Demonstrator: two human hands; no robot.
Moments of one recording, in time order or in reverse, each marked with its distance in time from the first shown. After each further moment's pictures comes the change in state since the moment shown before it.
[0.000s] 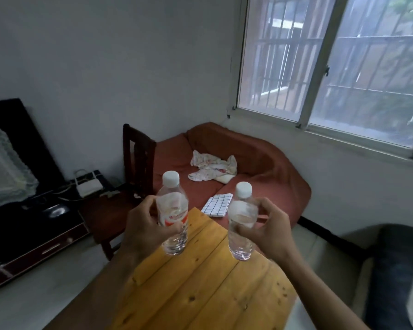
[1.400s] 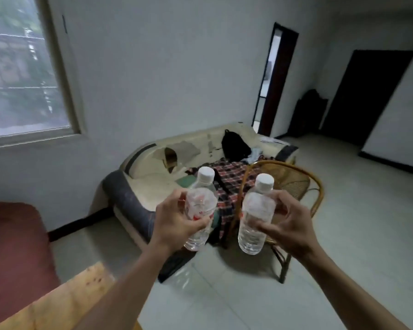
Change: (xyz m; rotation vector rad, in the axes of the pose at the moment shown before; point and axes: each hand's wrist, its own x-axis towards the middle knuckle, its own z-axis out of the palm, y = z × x) left_hand -0.197 0.192 0.117 -0.681 -1.197 0.876; right_hand -0.397 -0.258 -0.074 -0.873 1.126 0.586
